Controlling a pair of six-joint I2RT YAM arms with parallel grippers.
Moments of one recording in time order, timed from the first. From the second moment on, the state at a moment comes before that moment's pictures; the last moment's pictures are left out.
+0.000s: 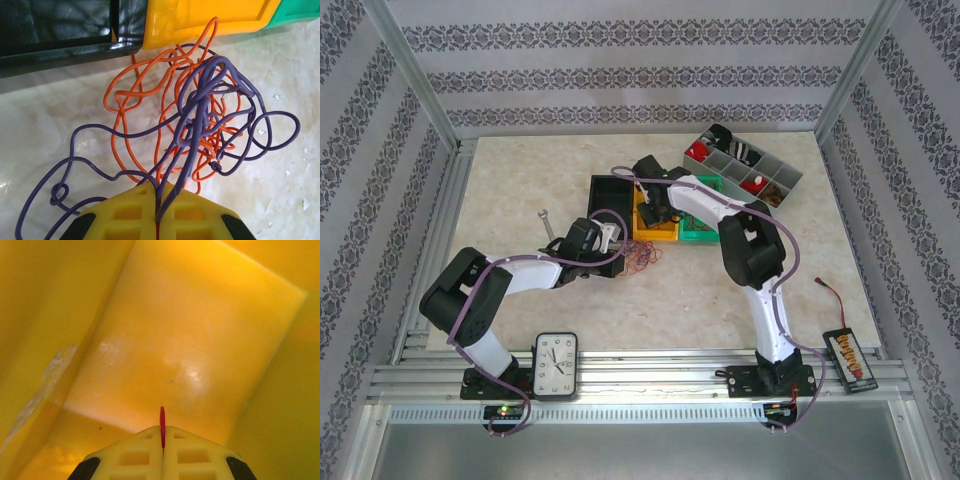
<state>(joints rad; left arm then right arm) -0.52 1.66 0.72 0.13 0.34 -0.42 0.53 2.19 1.76 -0.82 0.08 0.14</state>
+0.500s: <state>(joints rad) -0.52 1.68 0.74 0.11 0.34 -0.42 0.26 1.93 1.52 -0.58 -0.13 0.37</state>
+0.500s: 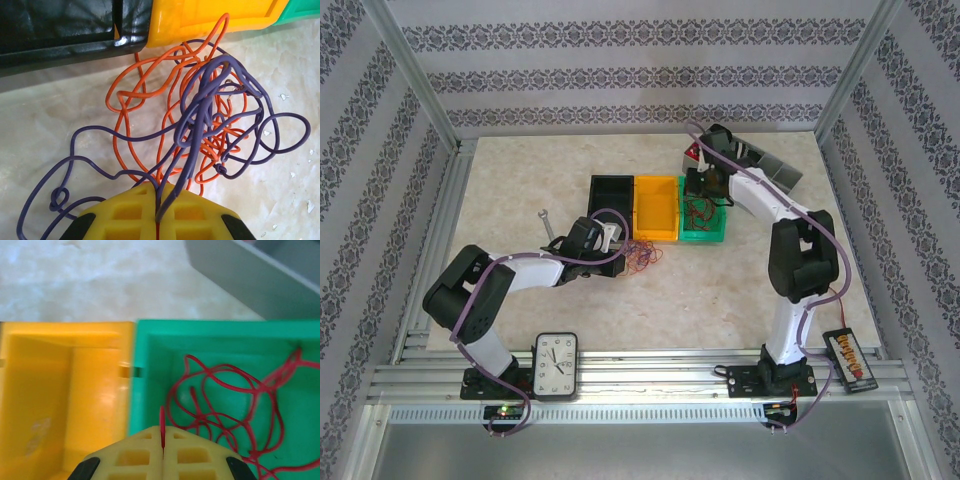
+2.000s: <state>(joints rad) -0.52 1.68 0.74 0.10 0.38 -0.41 0.35 1.67 1.26 -0.45 -0.12 0.44</state>
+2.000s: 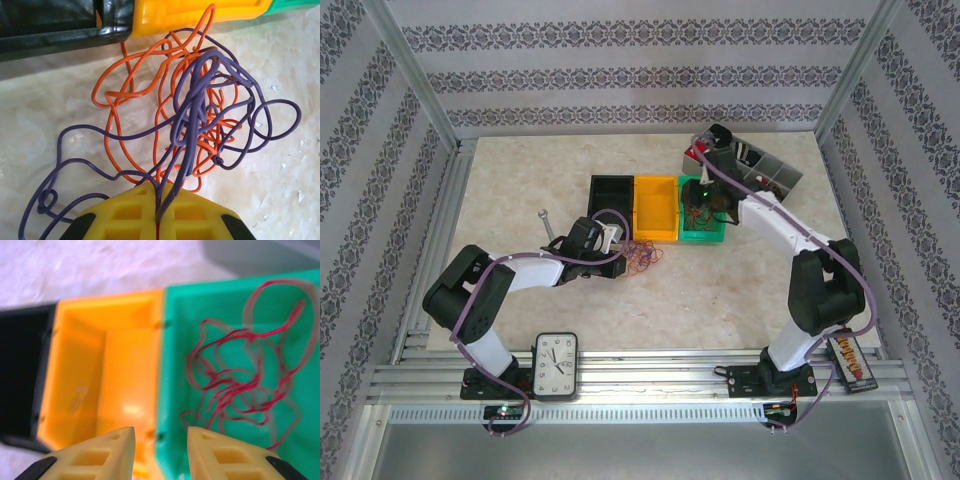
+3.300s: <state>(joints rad) -0.52 1.58 0.63 0.08 0.17 -0.45 0.41 1.37 0.89 -0.40 -0.02 0.56</state>
